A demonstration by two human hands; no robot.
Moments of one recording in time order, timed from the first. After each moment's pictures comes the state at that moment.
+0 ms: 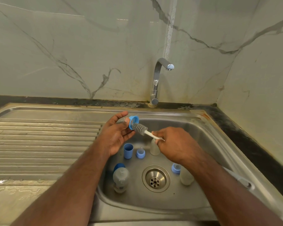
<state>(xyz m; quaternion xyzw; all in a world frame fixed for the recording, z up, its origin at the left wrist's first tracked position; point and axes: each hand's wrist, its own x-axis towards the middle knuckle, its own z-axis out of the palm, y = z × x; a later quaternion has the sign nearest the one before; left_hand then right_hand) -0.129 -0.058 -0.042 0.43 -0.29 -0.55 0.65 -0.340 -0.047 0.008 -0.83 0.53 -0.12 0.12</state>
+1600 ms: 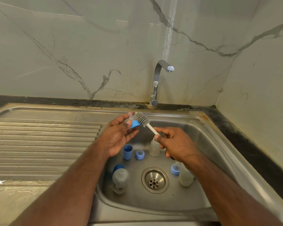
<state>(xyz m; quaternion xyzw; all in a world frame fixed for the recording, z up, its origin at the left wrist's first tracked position) -0.131 -0.055 -0.041 0.38 -0.31 -0.60 0.64 -0.349 -0.057 -0.007 -0.73 0.51 -0.29 0.35</state>
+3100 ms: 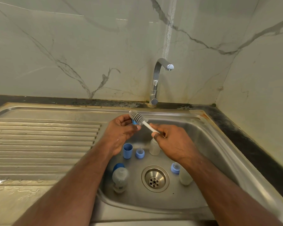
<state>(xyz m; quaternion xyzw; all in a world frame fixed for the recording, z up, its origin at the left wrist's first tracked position) -0.145 -0.057 -0.038 0.47 -0.37 -0.50 0.62 -0.336 -0.053 -0.002 -0.80 0.52 -0.25 0.19</state>
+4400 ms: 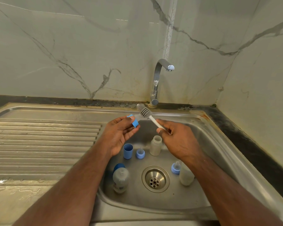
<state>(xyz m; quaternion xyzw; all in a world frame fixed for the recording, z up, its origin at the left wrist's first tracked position) -0.139 -0.051 -0.032 0.41 -0.27 -0.56 0.66 -0.344 -0.058 0.000 -0.78 0.53 -0.28 0.18</state>
